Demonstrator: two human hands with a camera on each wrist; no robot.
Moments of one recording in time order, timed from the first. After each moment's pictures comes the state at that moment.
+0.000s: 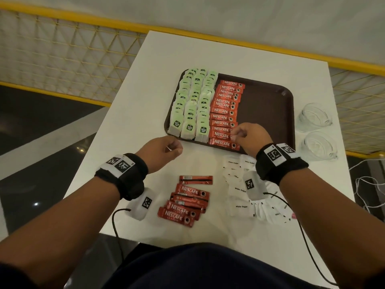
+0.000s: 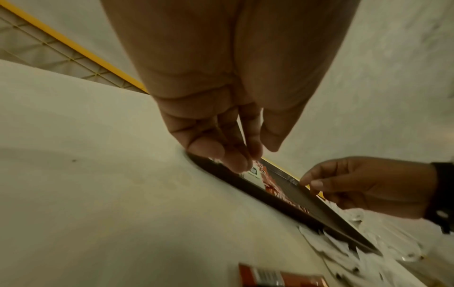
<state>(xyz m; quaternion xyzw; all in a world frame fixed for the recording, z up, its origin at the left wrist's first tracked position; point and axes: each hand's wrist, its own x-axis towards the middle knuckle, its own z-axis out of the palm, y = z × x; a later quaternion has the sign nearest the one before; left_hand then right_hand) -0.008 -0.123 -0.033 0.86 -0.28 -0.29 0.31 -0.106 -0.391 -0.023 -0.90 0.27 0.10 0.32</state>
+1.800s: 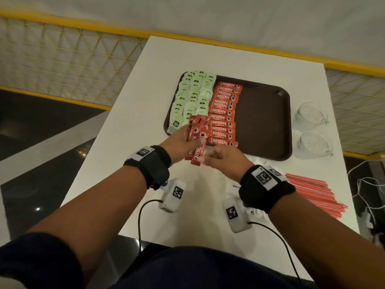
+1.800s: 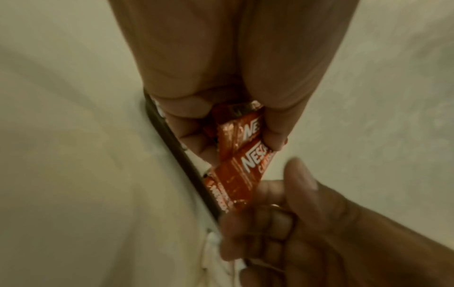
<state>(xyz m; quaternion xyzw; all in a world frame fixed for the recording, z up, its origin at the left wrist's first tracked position) -0.034 -0.171 -0.021 0.71 -0.23 -0.39 0.54 -0.148 -0.311 -0.020 -0.83 0.18 0.13 0.51</state>
